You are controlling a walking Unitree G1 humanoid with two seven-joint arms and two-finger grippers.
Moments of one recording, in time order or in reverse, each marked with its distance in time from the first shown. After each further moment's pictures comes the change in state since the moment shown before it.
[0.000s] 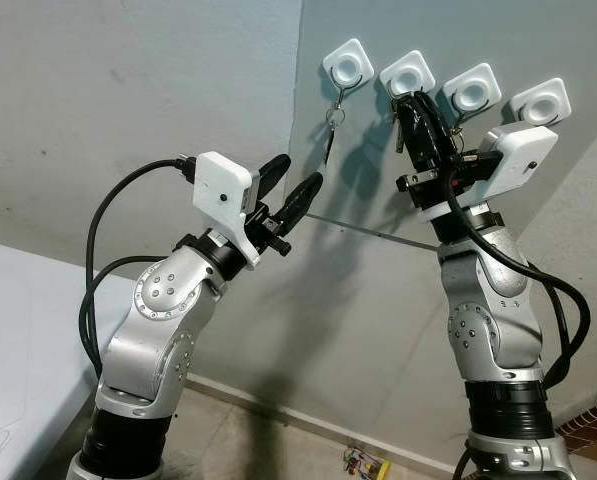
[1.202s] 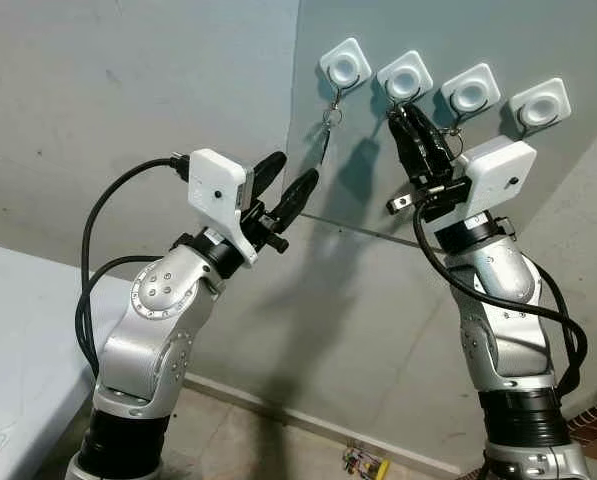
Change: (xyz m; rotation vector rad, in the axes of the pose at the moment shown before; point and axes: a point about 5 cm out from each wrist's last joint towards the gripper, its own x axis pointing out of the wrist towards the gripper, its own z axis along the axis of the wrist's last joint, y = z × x) left arm -0.001 0.002 0.002 -0.017 -0.008 0.022; right arm -0.009 0.001 -0.004 -0.234 0.039 0.059
